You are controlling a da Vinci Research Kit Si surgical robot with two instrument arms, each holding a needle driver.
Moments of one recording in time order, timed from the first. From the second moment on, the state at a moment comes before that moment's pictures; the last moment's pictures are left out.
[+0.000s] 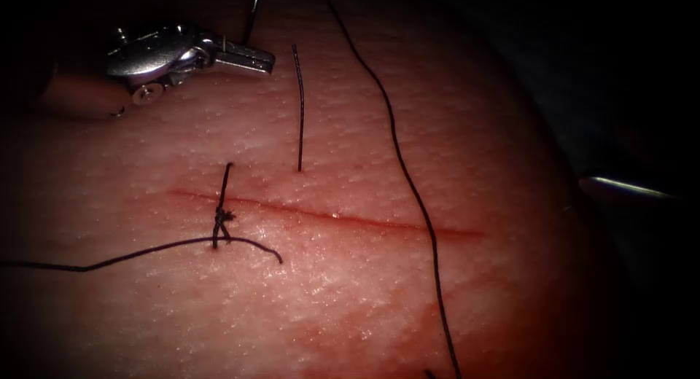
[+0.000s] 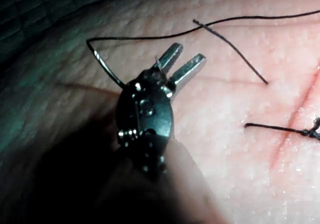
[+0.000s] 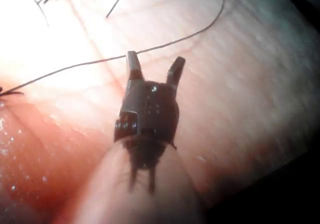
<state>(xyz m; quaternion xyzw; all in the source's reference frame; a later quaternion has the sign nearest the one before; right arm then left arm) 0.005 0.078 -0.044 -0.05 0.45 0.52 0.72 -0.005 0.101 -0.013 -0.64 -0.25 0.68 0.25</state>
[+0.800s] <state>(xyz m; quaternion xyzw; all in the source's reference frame) 0.008 0.079 -0.045 -0.04 0.45 0.49 0.74 0.014 0.097 -0.024 -0.55 -0.09 0.78 0.29</state>
